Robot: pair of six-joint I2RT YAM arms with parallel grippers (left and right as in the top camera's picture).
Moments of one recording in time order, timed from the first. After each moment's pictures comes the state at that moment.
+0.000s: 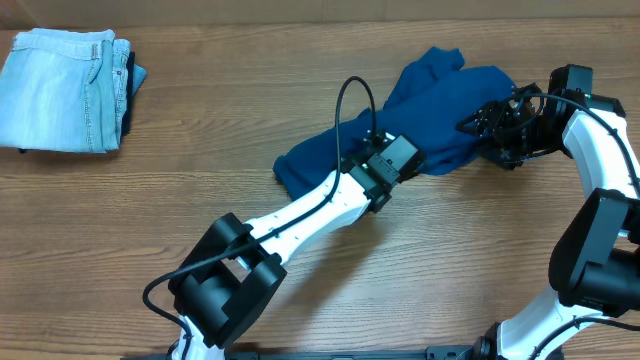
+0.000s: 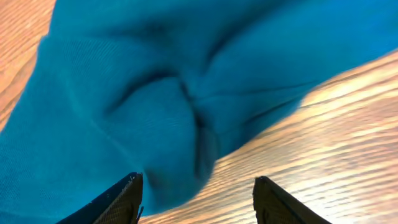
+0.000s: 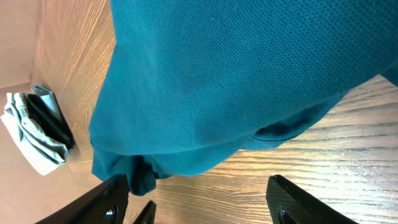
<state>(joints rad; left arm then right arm) -0.83 1.99 1.45 -0.69 -0.39 -0.30 -0.26 1.90 1.44 -0.92 -0.68 0.31</state>
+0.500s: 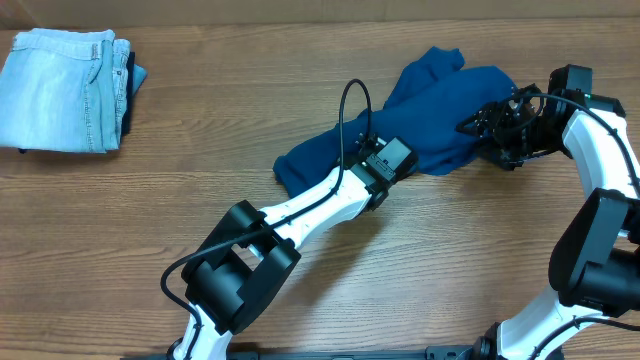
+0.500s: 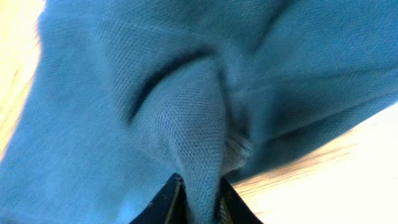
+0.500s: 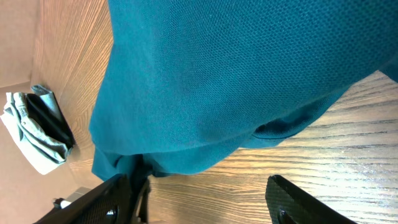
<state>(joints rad) -0.82 2.07 1.46 -0.72 -0.49 -0.25 -0.26 1.90 1.44 -0.93 -0.67 0.31</state>
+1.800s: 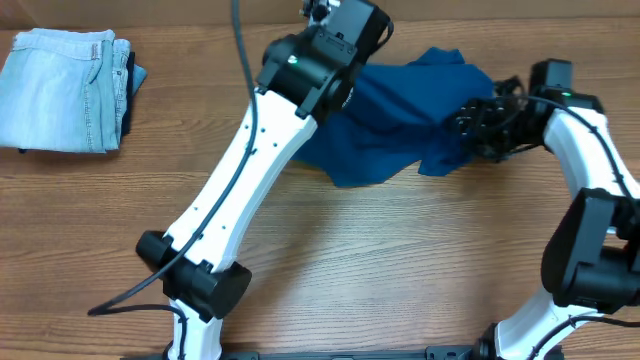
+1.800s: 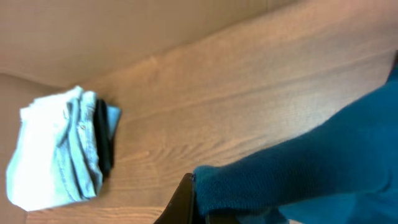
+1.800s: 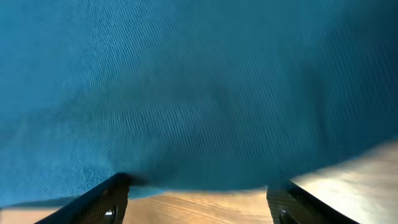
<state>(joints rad) -0.61 2.03 2.36 -1.34 -0.64 -0.21 -0.17 1.90 1.42 -0.82 -0.64 0.31</state>
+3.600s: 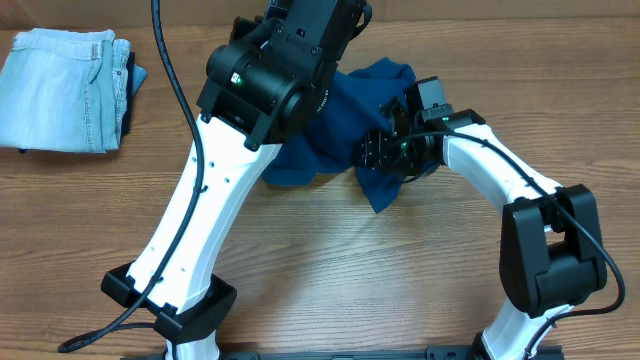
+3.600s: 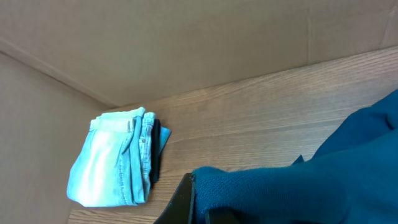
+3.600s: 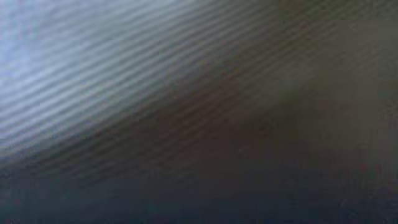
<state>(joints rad) -0.61 1.93 2.50 -1.42 -0.78 -0.17 0.26 1.90 1.28 -0.58 -0.45 0.34</state>
